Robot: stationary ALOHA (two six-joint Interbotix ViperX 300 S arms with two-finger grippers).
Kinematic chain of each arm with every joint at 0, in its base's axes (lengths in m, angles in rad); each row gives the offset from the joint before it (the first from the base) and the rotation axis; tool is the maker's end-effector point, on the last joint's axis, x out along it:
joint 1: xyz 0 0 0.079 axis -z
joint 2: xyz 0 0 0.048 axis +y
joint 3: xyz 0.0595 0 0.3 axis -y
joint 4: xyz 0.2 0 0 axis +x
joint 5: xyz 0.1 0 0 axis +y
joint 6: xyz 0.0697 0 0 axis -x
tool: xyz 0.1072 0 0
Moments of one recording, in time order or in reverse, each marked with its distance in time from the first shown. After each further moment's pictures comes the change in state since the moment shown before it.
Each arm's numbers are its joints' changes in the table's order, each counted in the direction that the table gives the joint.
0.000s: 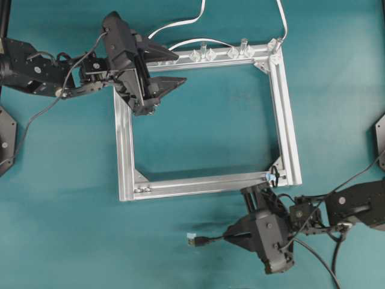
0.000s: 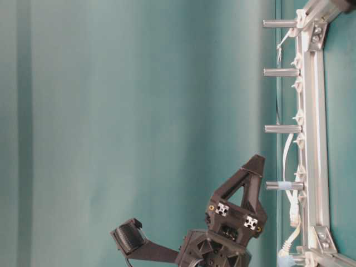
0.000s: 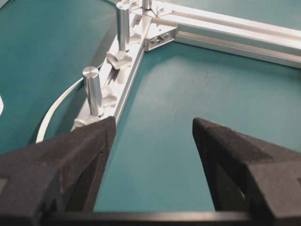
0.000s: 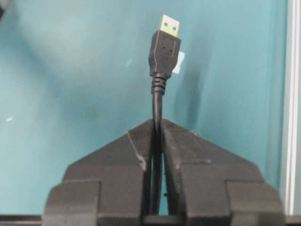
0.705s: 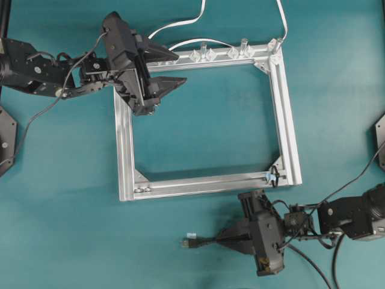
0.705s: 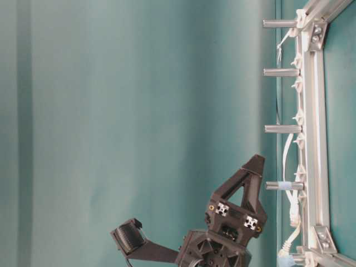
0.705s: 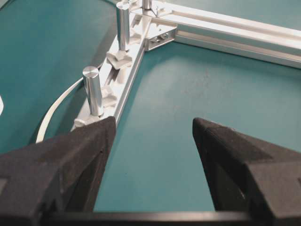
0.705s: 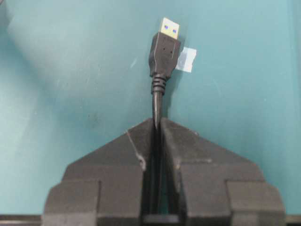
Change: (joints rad) left arm 0.000 0.000 0.000 0.000 0.002 0.000; right arm -0.040 0.184 0.008 -0.002 -0.207 -0.121
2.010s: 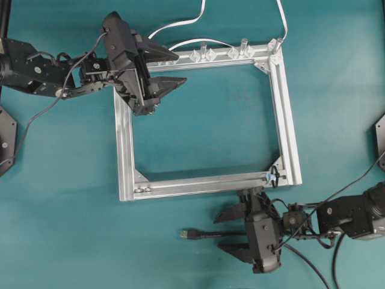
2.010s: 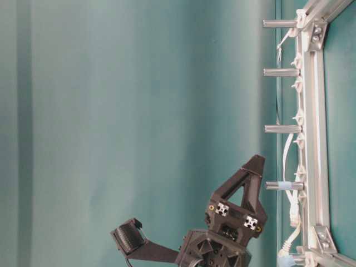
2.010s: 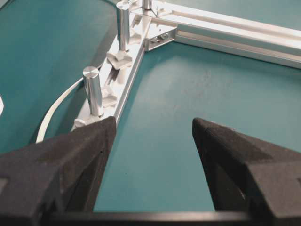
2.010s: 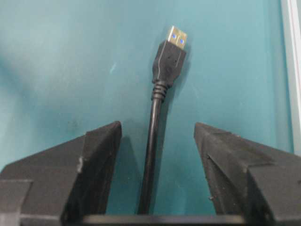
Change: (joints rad) left arm 0.000 0.000 0.000 0.000 0.000 0.000; right arm 0.006 -0.015 0.011 0.000 -0.032 0.037
